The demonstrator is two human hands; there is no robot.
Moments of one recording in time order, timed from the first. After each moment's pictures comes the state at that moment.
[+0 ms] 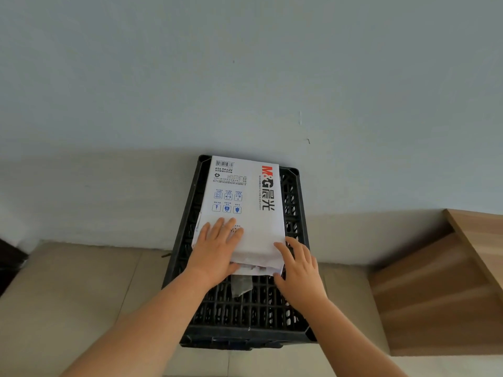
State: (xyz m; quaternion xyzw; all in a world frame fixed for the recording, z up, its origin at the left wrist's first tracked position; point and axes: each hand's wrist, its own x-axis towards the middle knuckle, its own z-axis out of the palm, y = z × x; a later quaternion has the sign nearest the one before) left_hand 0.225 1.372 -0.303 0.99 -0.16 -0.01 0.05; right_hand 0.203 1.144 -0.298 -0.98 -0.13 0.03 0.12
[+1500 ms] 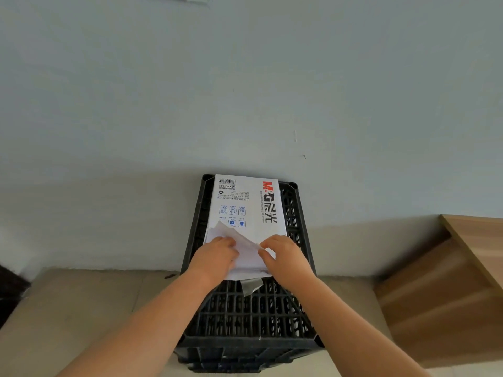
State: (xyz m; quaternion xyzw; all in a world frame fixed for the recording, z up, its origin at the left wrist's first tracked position) left_hand 0.235 1.393 -0.271 0.98 -0.19 -0.07 0.06; right_hand 0.232 1.194 -0.247 -0.95 -0.14 0.01 0.27
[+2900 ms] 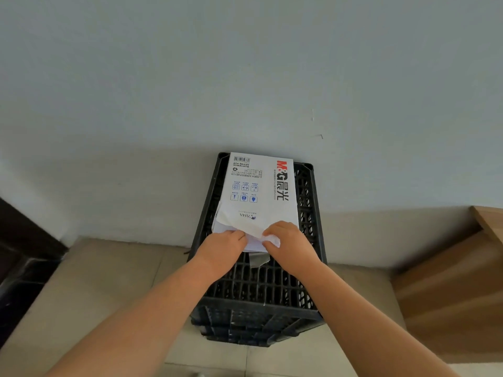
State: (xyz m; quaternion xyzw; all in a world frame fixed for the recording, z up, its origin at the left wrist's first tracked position) left_hand 0.179 1.388 -0.274 0.97 -0.22 0.04 0.01; right_hand 0.211 1.190 -0.263 -0.94 -0.18 0.05 0.29
